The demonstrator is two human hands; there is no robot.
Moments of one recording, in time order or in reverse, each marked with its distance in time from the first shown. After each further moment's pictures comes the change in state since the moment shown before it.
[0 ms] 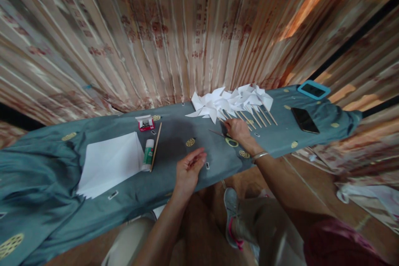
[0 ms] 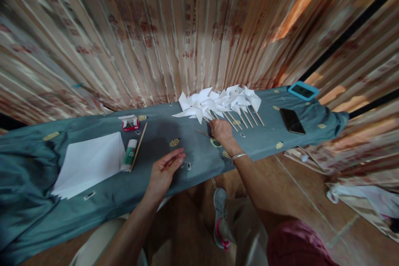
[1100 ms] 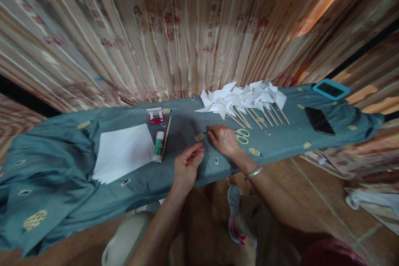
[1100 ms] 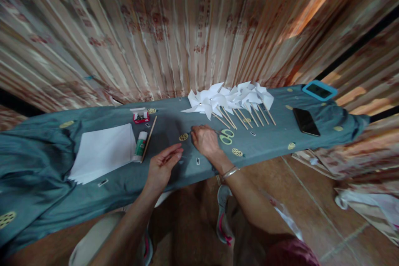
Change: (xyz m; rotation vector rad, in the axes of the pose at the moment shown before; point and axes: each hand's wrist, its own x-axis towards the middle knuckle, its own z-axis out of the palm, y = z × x) left_hand -0.002 0.002 -0.027 0.029 0.072 0.089; right_hand -0.052 -0.094 -0.010 0.141 0.007 -0.290
